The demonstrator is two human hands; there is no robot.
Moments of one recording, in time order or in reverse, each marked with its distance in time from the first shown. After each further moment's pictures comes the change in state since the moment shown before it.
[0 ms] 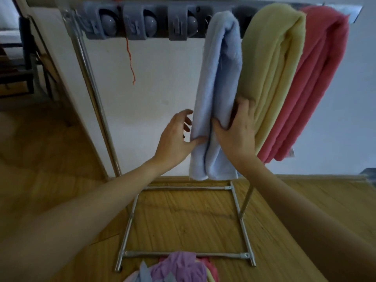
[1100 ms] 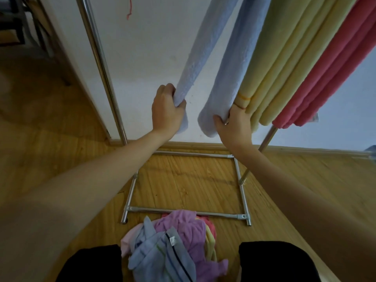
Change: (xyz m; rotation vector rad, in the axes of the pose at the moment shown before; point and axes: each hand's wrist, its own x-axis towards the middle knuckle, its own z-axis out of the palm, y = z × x) left_hand -0.035 -0.055 0.011 0.113 0.264 -0.245; right_hand -0.068 0.040 0.041 -0.111 -0.299 0.180
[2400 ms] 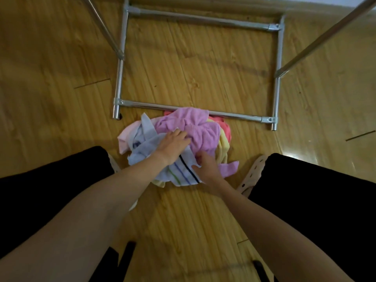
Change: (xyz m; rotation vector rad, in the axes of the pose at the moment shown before) left_hand -0.369 -0.262 0.107 0.609 -1.345 0.174; right_hand -0.344 0.260 0.232 -0.043 -0.906 0.534
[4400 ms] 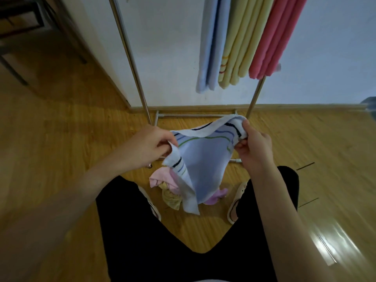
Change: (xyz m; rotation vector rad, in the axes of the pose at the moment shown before) left_hand -0.386 0.152 -0.399 -0.397 0.406 -0.016; right_hand -0.380 -0.245 -0.272 1.368 0.522 -0.085
